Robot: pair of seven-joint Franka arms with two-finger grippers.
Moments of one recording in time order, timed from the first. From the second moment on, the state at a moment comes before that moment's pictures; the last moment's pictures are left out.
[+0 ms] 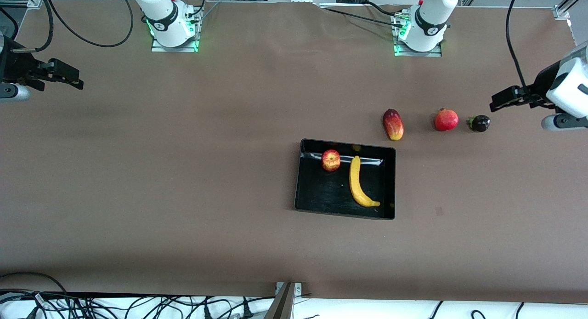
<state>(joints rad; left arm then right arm) -0.05 0.12 0.02 -1.50 -0.02 1.49 -0.19 -0.05 -0.04 0.01 -1.67 0.01 1.51 -0.09</state>
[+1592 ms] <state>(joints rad) -0.32 0.38 0.02 -1.49 -0.04 1.76 -0.64 -0.05 -0.04 0.01 -1.67 0.01 1.51 -0.09</state>
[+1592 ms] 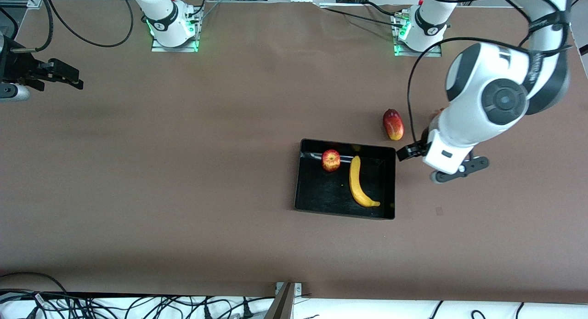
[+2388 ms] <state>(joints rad) -0.46 0.60 0.02 -1.49 -0.06 2.00 -0.86 -0.05 -0.04 0.01 -1.67 0.01 1.51 -0.09</state>
